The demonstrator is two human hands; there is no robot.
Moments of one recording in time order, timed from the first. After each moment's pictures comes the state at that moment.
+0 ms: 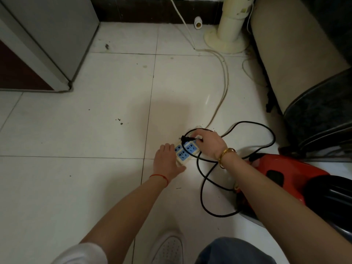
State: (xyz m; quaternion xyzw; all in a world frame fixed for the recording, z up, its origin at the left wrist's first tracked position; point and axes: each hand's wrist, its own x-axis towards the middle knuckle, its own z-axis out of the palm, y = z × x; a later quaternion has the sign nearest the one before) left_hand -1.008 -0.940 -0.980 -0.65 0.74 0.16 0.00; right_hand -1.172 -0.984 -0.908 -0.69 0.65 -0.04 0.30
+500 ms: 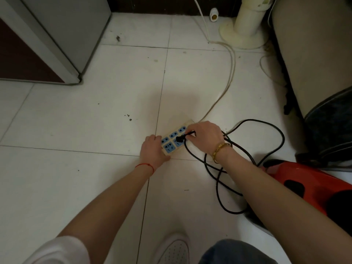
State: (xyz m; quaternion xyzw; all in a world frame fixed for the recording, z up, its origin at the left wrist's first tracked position) left_hand -0.937 -0.973 -0.978 -0.71 0.68 0.18 -0.02; right_hand -1.122 -1.012 -0.903 -0.80 0.58 -0.04 0.17
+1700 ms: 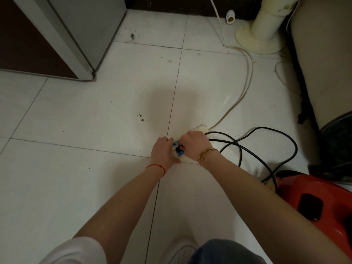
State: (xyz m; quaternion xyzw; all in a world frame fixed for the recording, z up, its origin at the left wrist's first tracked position) left_hand -0.930 -0.980 -0.970 -0.69 0.69 0.22 -0.02; right_hand -1.052 -1.016 -0.908 -0.86 0.47 0.17 0.08
